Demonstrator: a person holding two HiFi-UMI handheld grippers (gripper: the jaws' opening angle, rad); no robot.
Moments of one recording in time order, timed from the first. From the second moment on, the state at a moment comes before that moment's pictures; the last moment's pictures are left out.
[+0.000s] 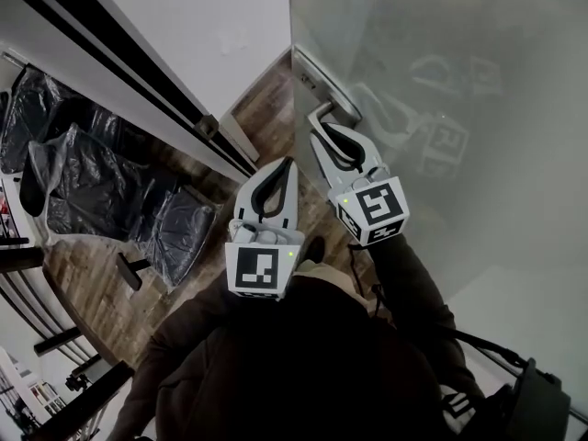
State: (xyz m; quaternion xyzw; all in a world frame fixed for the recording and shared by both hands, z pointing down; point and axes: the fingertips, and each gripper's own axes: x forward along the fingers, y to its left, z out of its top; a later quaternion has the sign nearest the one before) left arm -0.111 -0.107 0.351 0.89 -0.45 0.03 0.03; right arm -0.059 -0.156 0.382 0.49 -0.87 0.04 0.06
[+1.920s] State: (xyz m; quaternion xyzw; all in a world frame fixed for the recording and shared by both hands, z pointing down) left arm -0.188 -0.037 0.312 0.86 -0.51 0.02 -0.01; right arm -0.180 -0.054 0.386 0.39 -0.92 0.04 0.07
